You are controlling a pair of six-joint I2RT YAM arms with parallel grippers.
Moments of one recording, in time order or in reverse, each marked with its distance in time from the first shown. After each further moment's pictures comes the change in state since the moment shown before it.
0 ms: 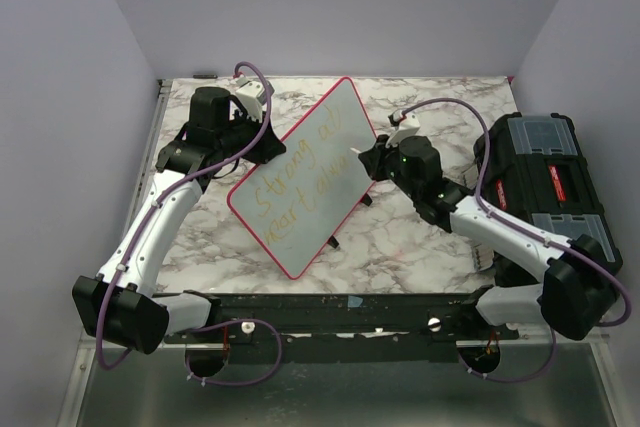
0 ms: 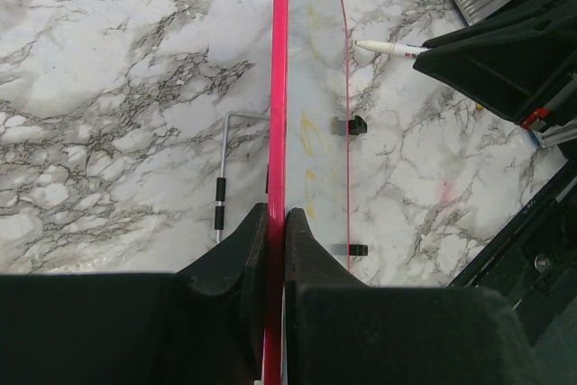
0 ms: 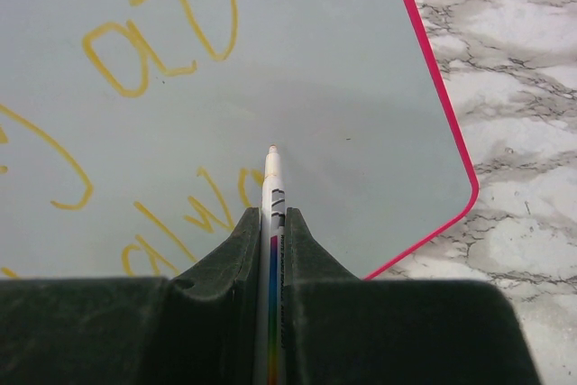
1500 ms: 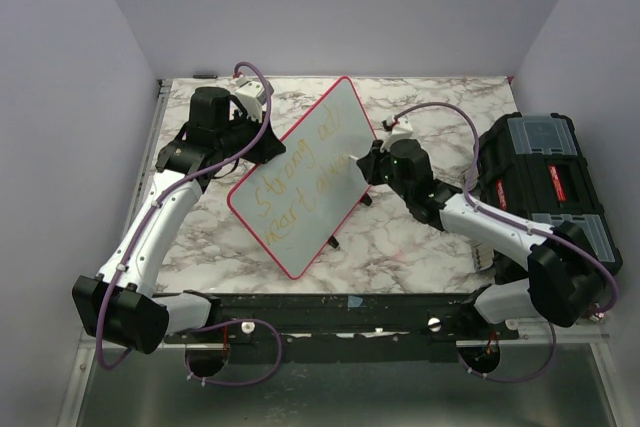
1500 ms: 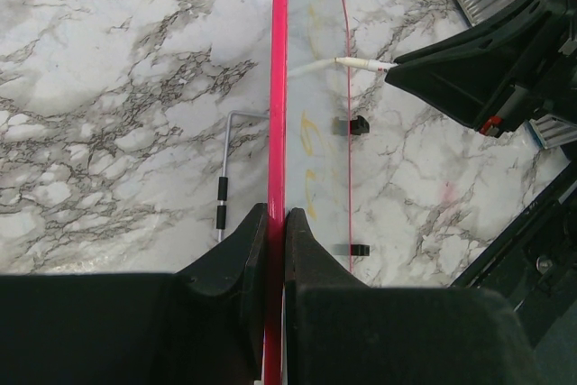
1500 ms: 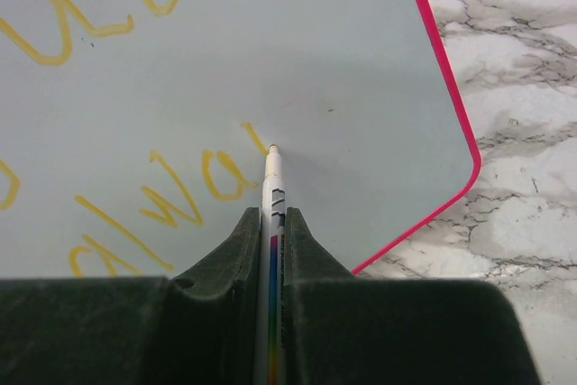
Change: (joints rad) left arm 0.000 0.000 0.000 -0.001 -0.006 0.000; right arm 0.000 0.081 -0.036 0.042 0.000 0.026
